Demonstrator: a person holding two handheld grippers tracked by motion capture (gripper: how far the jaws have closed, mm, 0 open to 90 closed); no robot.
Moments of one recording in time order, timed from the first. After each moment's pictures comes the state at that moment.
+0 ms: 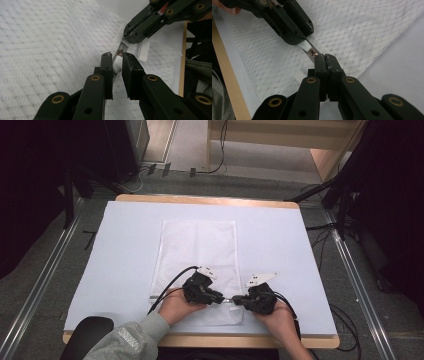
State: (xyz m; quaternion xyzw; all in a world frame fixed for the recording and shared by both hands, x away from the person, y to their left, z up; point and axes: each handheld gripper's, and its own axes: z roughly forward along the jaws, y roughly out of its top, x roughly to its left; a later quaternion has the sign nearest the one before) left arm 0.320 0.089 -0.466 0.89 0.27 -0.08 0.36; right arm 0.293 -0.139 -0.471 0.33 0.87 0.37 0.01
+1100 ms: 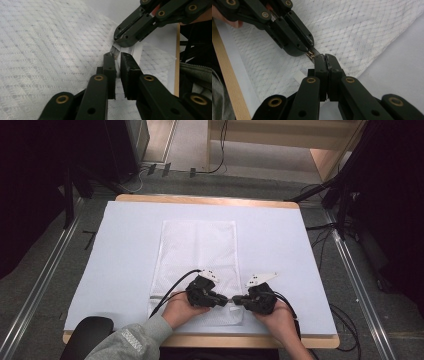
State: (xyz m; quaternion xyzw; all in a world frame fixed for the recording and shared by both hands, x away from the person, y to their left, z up) left arm 0.315 0.081 -0.472 0.88 0.26 -0.09 0.37; right arm 0.293 -0.139 -0.471 0.33 0.87 0.37 0.00
